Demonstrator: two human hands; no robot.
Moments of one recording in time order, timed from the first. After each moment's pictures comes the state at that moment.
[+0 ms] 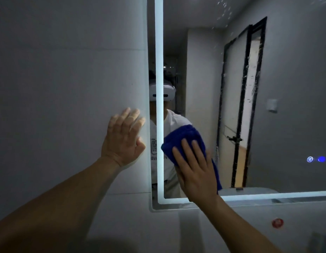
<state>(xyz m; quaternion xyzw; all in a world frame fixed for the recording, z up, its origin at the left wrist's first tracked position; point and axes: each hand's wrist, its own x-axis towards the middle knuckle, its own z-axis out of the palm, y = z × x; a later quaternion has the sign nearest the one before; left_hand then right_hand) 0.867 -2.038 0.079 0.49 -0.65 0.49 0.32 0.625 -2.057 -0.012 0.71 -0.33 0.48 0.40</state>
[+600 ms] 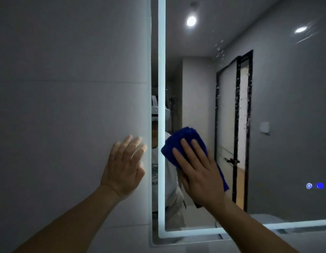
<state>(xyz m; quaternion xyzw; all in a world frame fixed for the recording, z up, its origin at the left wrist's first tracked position) 0.870 -2.038 0.079 0.46 -0.66 0.48 0.35 0.618 -2.063 0.064 0.72 -0.30 0.45 0.43</state>
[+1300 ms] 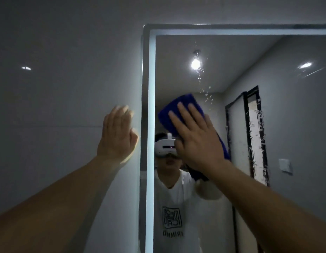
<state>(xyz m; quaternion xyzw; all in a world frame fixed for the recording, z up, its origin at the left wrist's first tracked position) 0.854 -2.064 0.265 0.46 -0.53 0.56 0.44 0.602 -2.078 0.260 0.71 -0.31 0.46 0.44</state>
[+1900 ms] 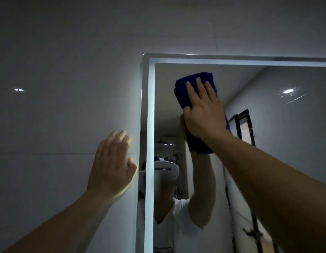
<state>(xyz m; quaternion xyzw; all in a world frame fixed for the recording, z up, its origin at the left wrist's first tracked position) 0.854 -2.057 0.267 0.47 -0.55 0.53 0.44 0.598 -2.068 0.388 0.64 -0.40 0.55 0.36</state>
